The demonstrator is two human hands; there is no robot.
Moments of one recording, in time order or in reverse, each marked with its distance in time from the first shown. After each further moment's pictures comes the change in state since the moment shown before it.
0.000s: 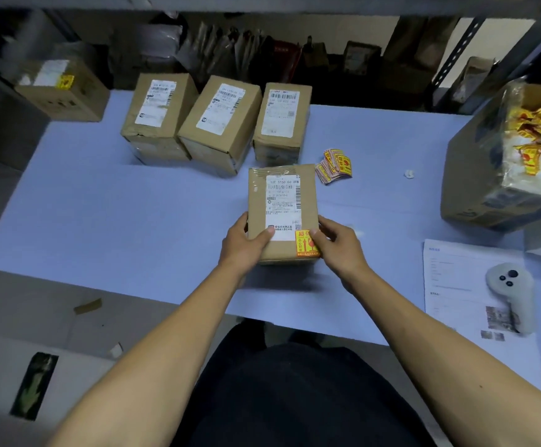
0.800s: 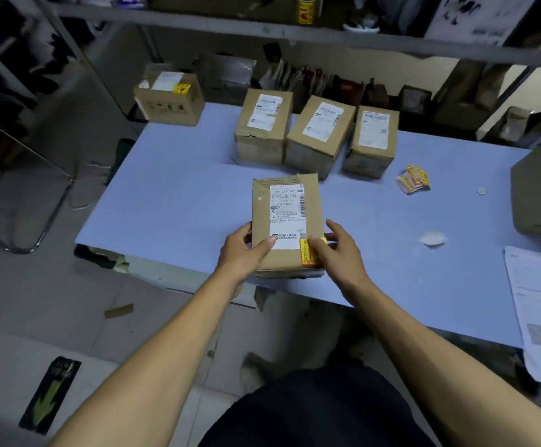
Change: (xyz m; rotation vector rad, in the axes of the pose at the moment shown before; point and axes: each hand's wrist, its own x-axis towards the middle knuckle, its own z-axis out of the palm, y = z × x) left_hand -0.049 -0.094 -0.238 -0.124 0.011 0.103; right_hand -0.094 -0.060 0.230 -0.047 0.052 -0.105
